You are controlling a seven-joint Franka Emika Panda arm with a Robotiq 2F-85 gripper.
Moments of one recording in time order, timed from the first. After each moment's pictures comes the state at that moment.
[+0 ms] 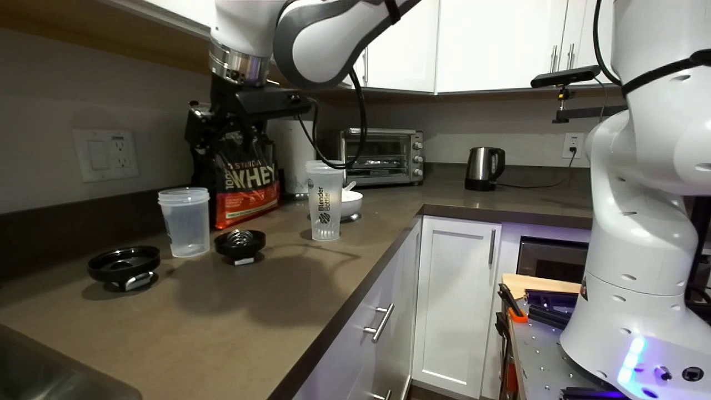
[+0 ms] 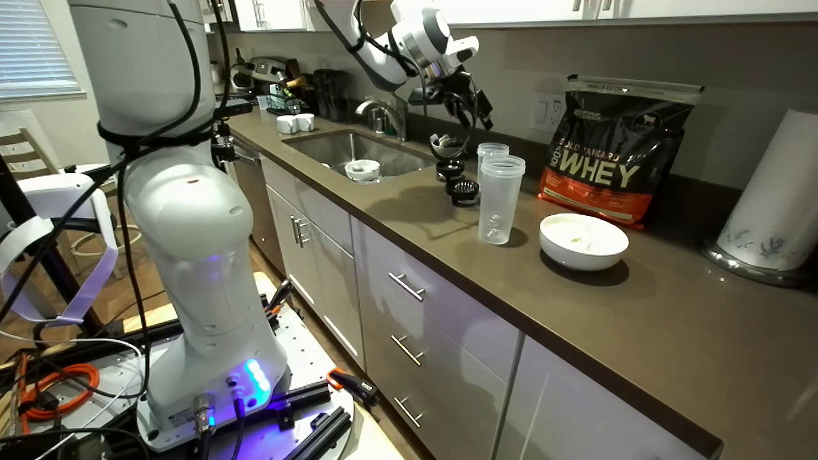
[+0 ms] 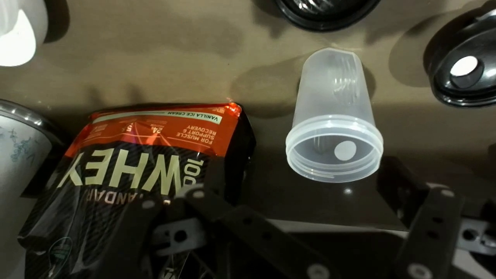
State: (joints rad) arm 0.09 0.13 0.11 -1.99 -0.69 2.53 0.85
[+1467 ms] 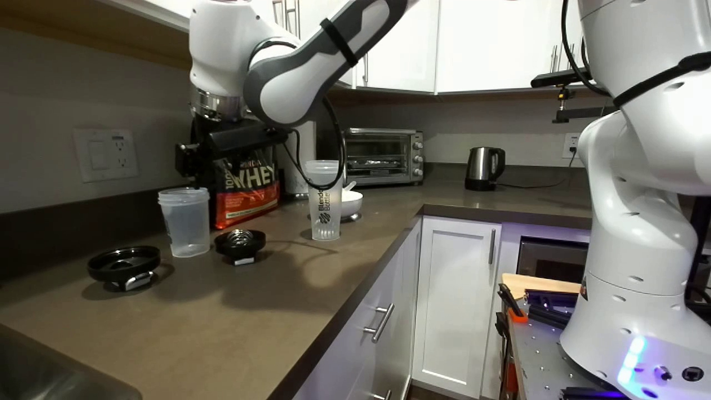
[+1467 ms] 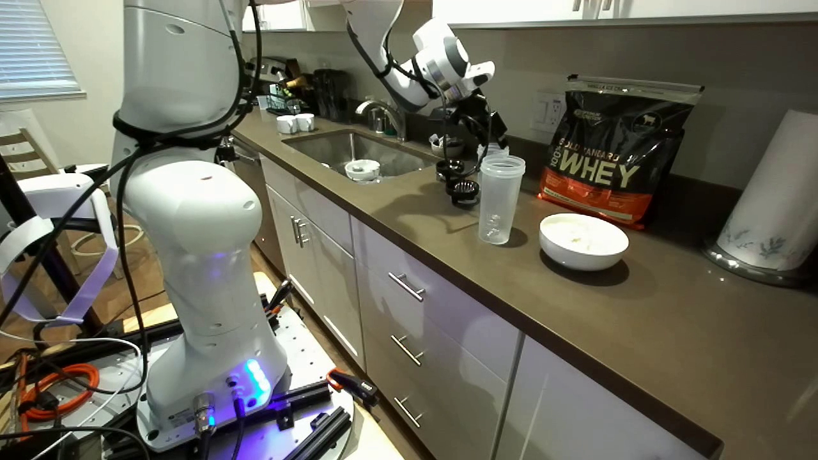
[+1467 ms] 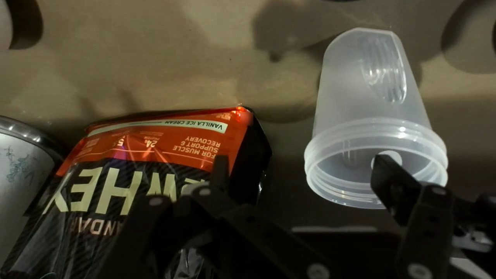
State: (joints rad) arm 0.22 0.34 -0.06 -1.82 -0.72 2.54 0.95
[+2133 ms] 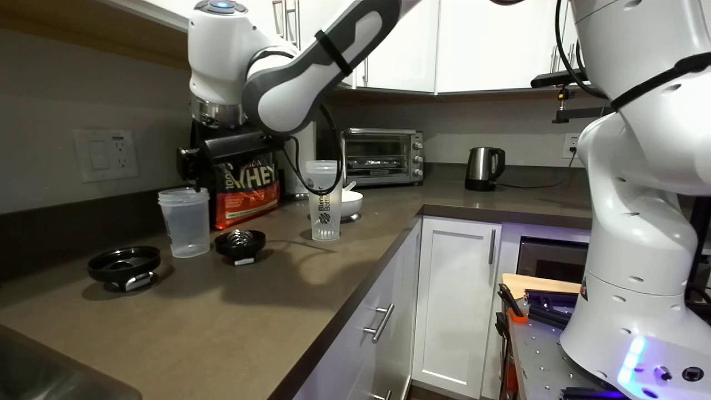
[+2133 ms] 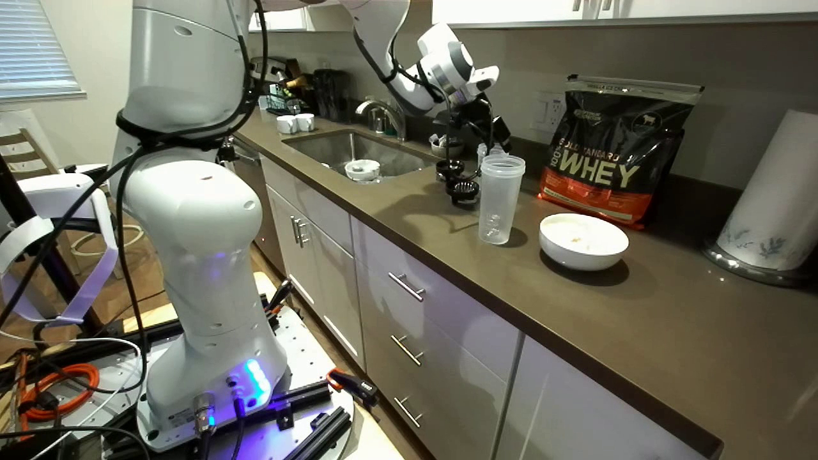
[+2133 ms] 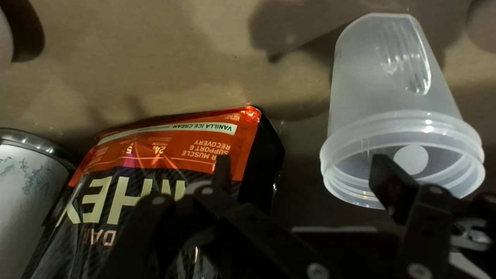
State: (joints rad) arm 0.22 0.38 -0.08 -1.79 -0.74 2.54 1.03
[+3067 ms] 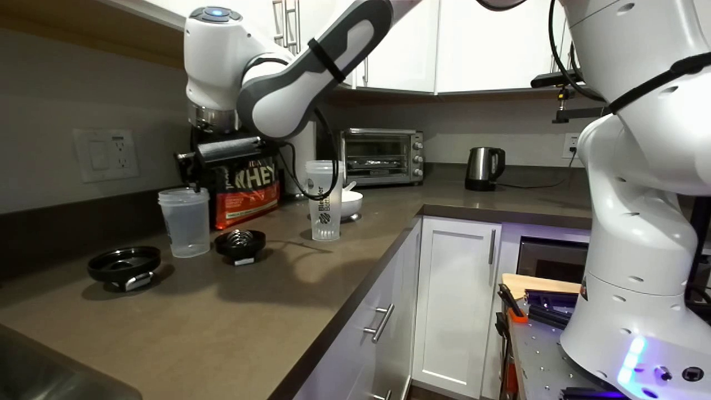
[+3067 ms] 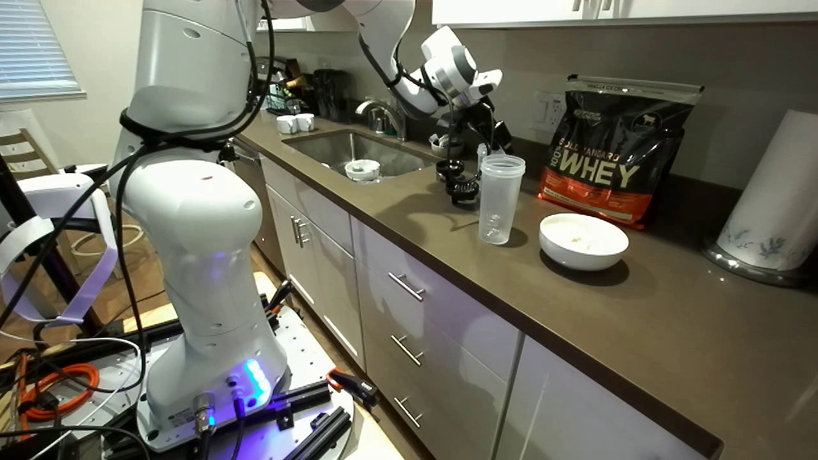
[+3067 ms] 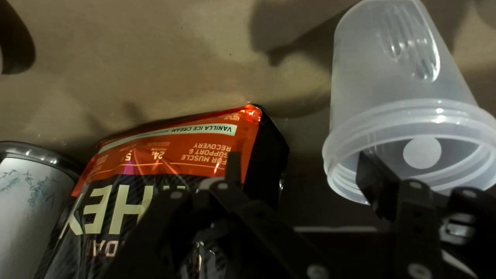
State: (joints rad) arm 0.22 0.42 -0.09 -1.74 -0.74 2.54 1.09
